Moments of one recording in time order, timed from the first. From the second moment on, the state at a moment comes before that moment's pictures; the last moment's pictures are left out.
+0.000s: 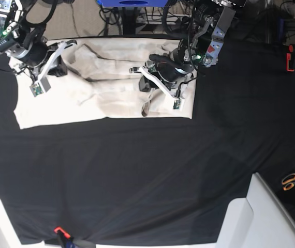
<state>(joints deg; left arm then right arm) 13.7 -7.9 18.1 85.5 -32.8 -0.9 31.1 -25.4 0.1 19.8 103.7 13.5 39.9 -49.3</state>
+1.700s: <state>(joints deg) 30.5 -23.3 -26.2 93.7 -32.8 -1.2 31.8 -23.0 5.4 -21.6 108.9 13.6 33.5 -49.7</state>
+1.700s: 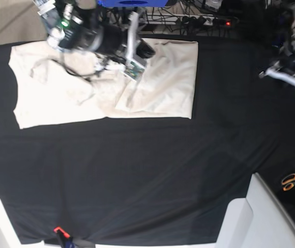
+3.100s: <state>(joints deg) 33.2 -23.3 -28.3 91.8 -33.2 -1.7 31.6 -13.9 8.3 -13.7 94.8 12.9 28.6 -51.3</state>
